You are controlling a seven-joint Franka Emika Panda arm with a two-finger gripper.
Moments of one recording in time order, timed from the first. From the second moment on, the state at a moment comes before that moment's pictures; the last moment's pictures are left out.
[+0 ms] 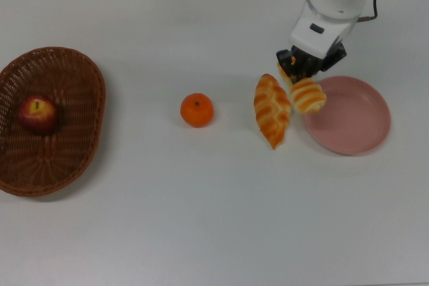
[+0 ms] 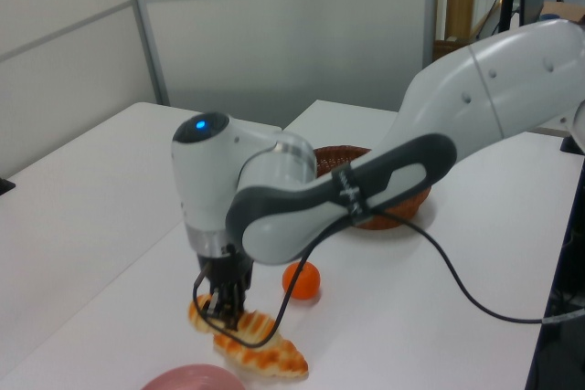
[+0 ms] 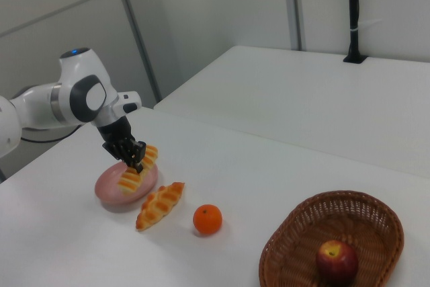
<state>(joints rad) 0.35 0.34 0.15 -1.64 -0.13 2.02 0.28</state>
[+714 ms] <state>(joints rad) 0.42 0.44 0.15 -1.64 -0.17 2.19 0.29</state>
